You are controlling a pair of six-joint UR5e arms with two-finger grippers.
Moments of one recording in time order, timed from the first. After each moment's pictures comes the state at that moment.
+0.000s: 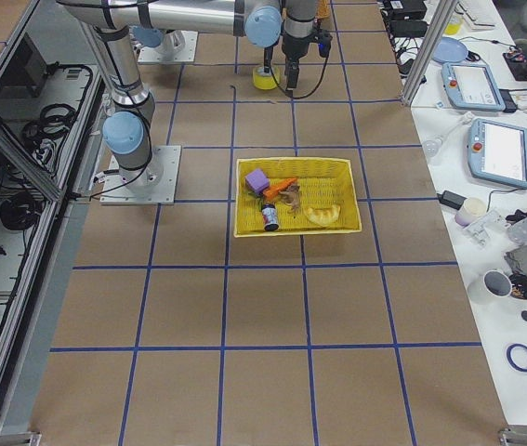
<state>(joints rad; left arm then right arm) -1.67 -1.82 -2.07 -0.88 1.51 0.03 1.57 -1.49 1.58 -1.58 -1.59 0.02</state>
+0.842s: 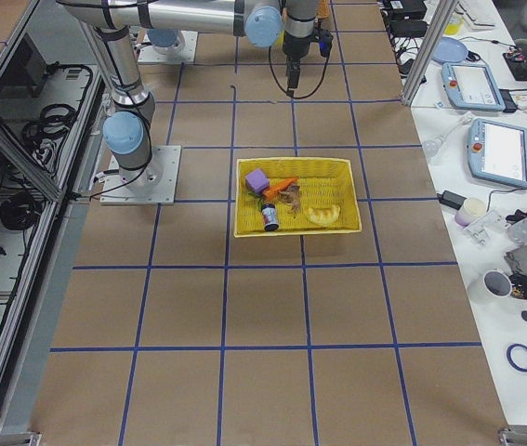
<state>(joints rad) -1.27 -1.68 -1.97 -1.03 1.68 0.54 1.57 -1.49 1.57 -1.60 -1.60 0.03</state>
